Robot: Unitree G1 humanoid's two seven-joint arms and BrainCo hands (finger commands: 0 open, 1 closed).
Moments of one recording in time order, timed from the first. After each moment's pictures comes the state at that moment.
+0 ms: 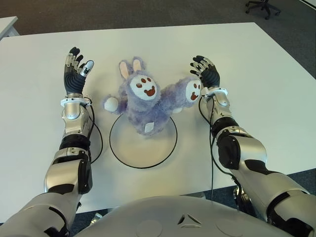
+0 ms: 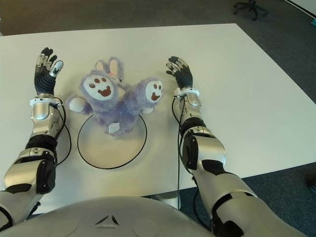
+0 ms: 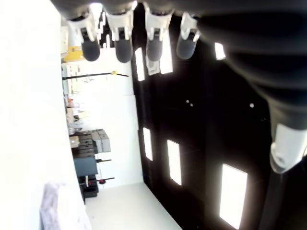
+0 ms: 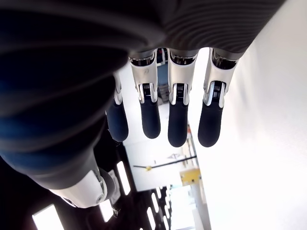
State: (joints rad) left arm -0.46 0.27 0.29 0.85 -0.13 -0.58 -0.04; right arm -0.82 -0.11 -0.30 1.22 0.16 -0.41 0.24
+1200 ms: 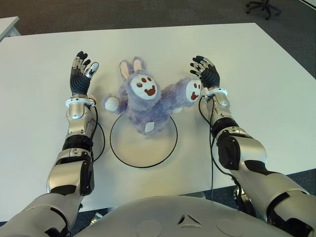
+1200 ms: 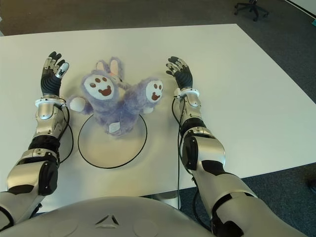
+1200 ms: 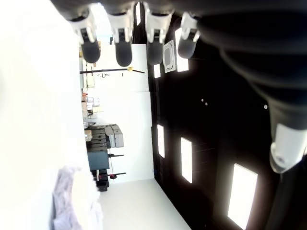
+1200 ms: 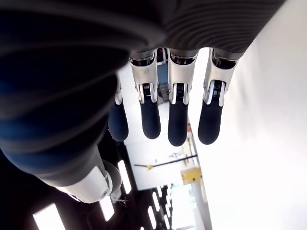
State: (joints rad) left arm -0.44 0.25 0.26 0.84 -0.14 -0.50 -0.04; right arm -0.81 -0.10 -0.30 1.22 0.16 -0.41 0.25
